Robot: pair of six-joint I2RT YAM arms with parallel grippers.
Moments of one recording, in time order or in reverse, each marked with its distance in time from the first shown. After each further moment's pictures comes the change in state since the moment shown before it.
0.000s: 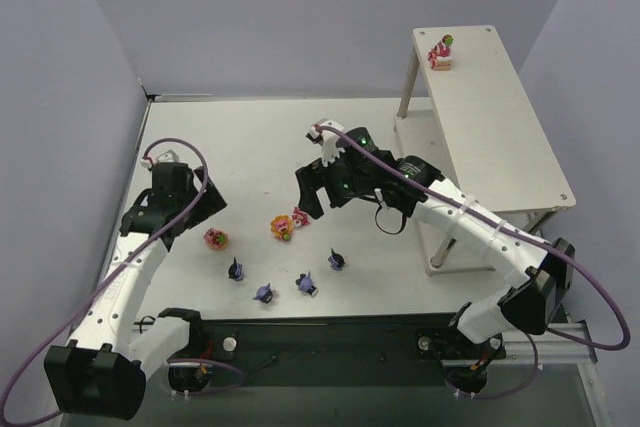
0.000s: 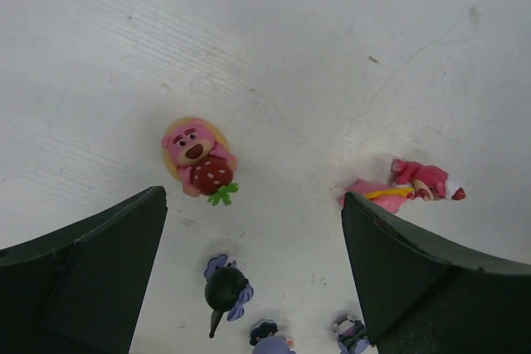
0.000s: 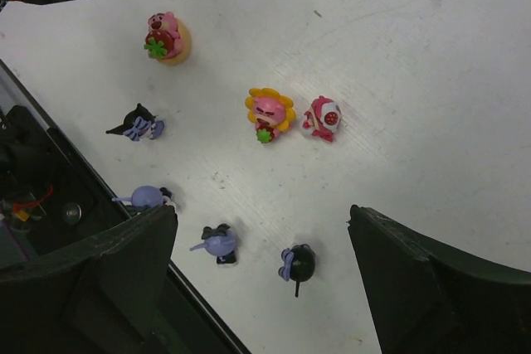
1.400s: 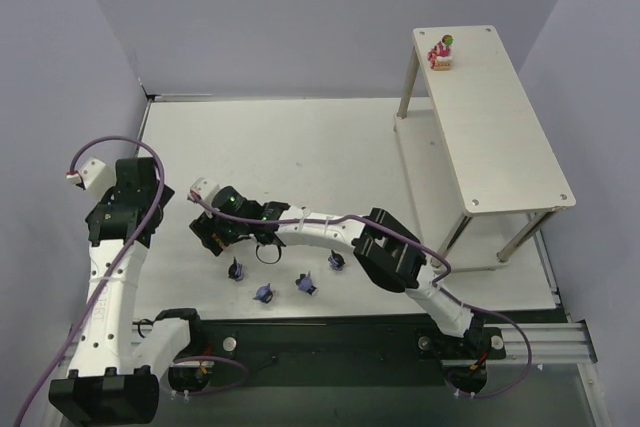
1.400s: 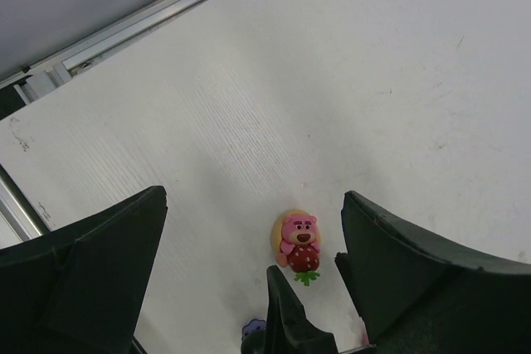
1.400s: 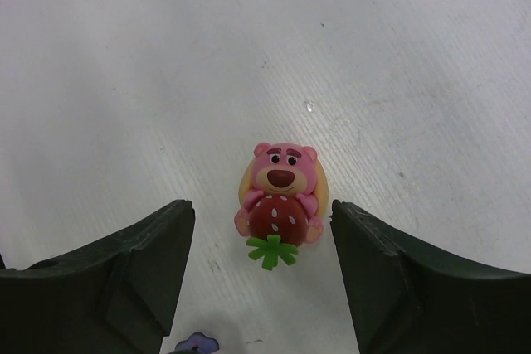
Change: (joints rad) left arm 0.185 -0.057 0.183 -0.291 -0.465 -0.229; right arm 0.317 0.853 0.402 0.522 0.069 -0.056
